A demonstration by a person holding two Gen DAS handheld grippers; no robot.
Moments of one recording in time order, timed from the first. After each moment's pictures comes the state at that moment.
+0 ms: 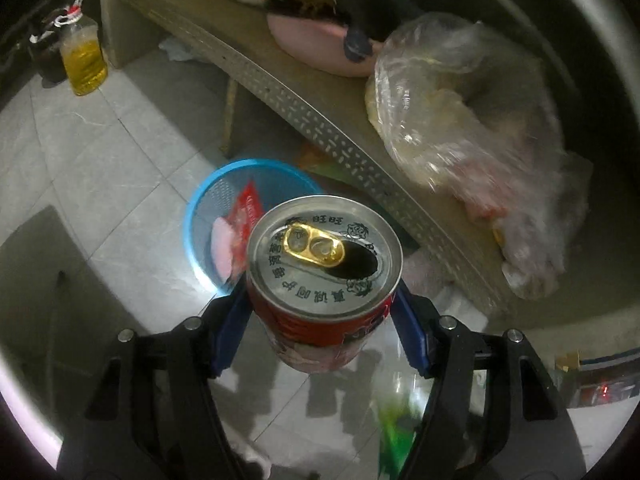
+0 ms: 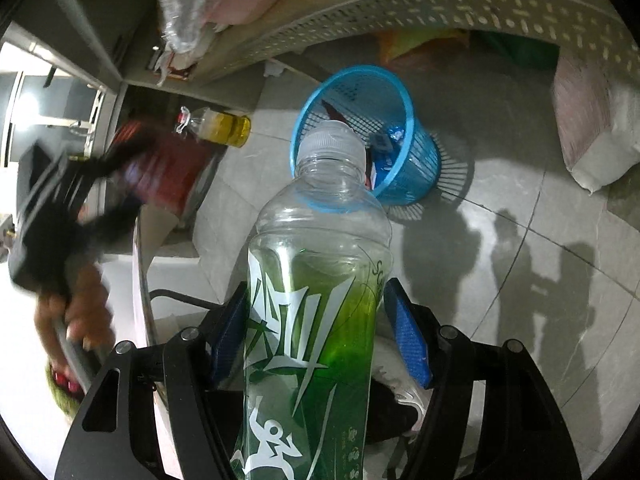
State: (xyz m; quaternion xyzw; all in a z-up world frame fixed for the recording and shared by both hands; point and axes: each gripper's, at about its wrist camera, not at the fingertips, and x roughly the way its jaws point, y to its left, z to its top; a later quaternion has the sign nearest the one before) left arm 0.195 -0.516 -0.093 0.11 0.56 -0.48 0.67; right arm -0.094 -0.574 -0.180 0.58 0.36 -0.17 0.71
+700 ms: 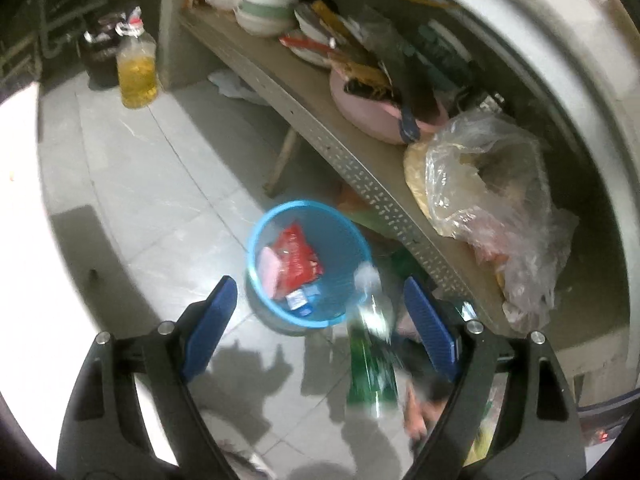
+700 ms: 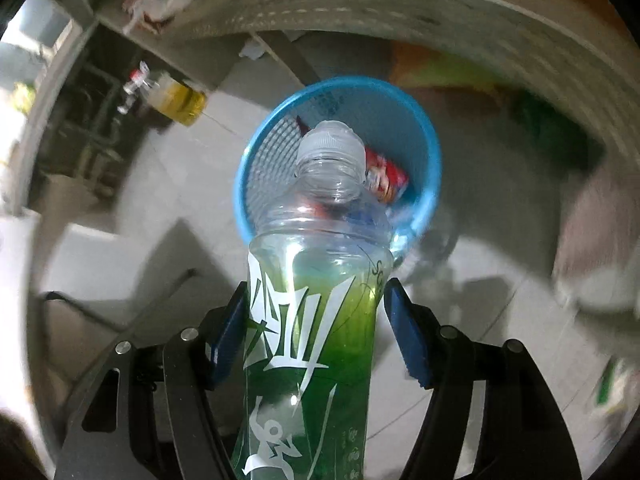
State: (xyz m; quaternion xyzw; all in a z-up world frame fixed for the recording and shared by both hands) left arm 0.232 -0.402 -0.026 0.05 0.51 -0.45 0.73; right arm 0.048 -0.618 -0.229 0.40 0.47 -0.25 0.75
